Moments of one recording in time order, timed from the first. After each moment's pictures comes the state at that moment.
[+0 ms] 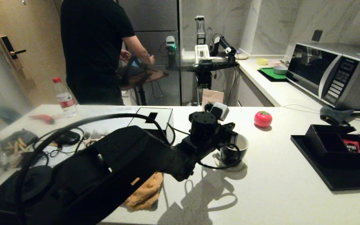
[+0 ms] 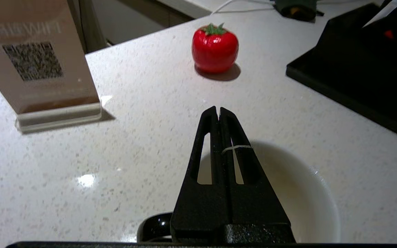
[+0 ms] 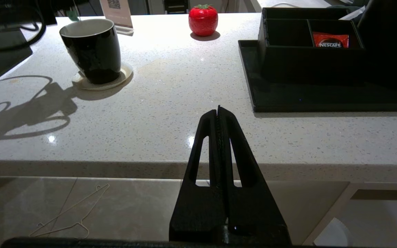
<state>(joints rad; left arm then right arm) -0.78 2.48 -1.54 -0.89 -0.02 -0.09 0.00 0.00 0.00 0.00 -0.02 0.02</state>
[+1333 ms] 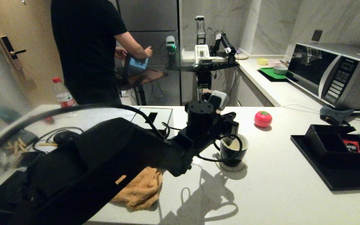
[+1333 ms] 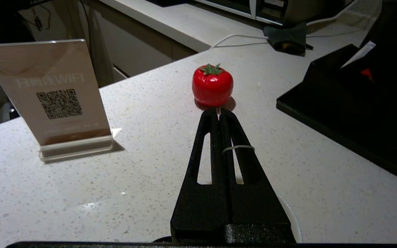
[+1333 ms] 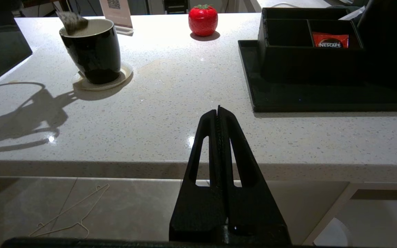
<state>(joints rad) -0.78 2.39 -1.52 -0.89 -0.01 -0.09 0.00 0.00 0.00 0.00 -0.02 0.02</state>
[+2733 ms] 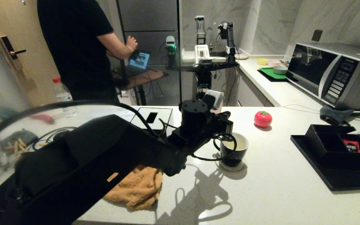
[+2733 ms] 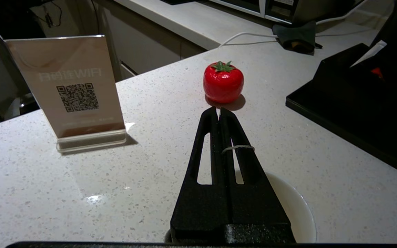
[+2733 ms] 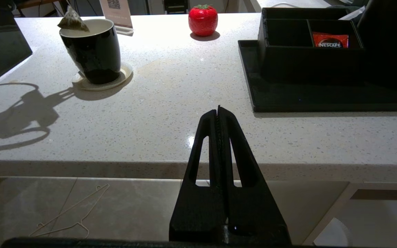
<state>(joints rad) -0.76 2.36 -1.45 -0.92 0.00 -0.09 0.00 0.00 0.00 0.00 -0.02 0.02</state>
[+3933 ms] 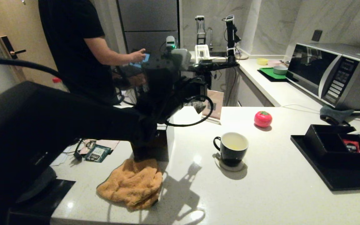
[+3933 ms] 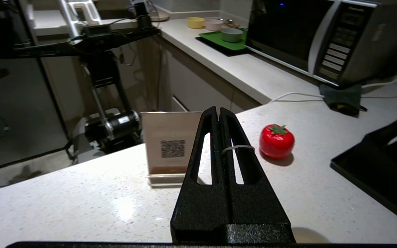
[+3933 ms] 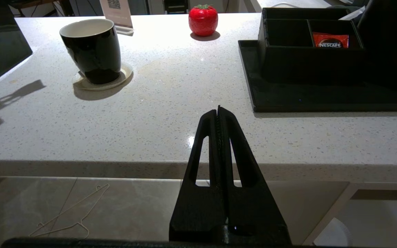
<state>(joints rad) -0.64 2.13 -1.45 -0.80 0.05 -0.09 0.00 0.00 0.00 0.00 -0.02 0.02</state>
